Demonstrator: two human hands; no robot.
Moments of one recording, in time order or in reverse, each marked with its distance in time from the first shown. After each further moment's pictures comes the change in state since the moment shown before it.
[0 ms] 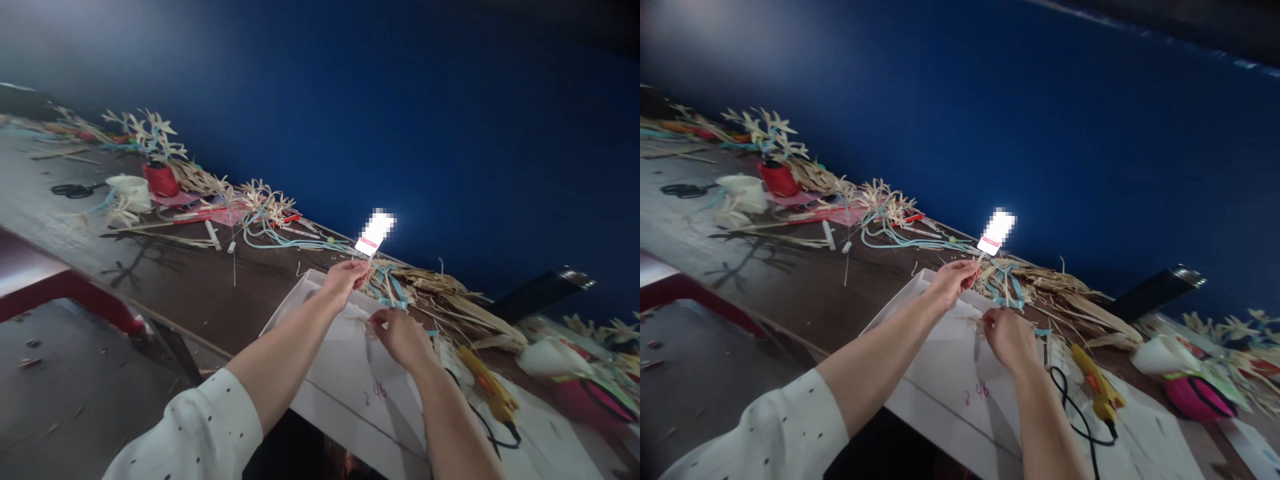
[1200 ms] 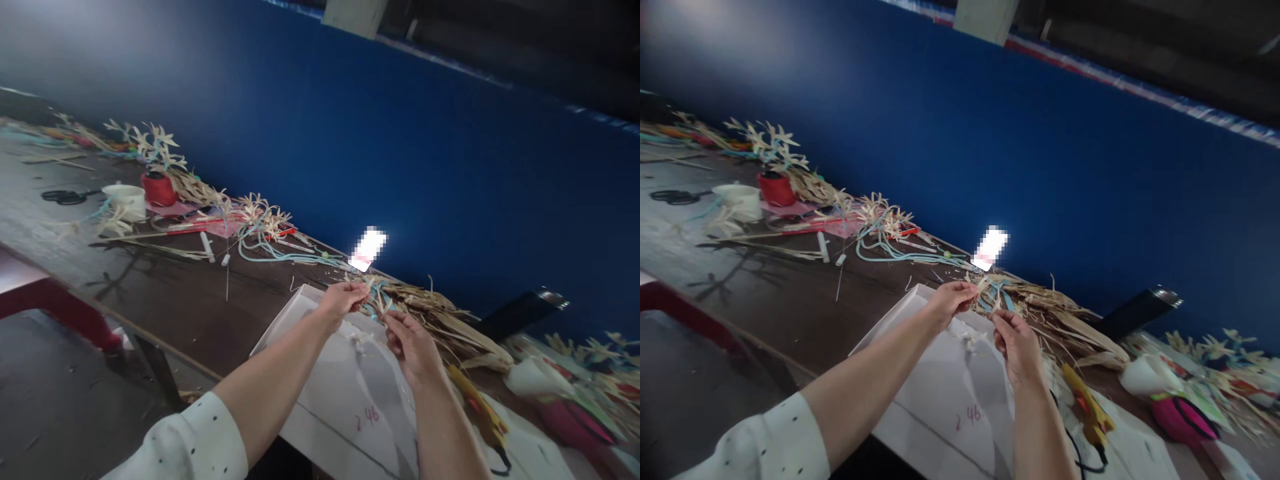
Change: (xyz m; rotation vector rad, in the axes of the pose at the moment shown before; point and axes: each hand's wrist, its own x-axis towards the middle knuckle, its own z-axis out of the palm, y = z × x) left_hand -0.002 -0.007 0.001 0.108 -0.046 -0.076; right_hand 0.006 0.001 -0.009 1.623 0.228 0.310
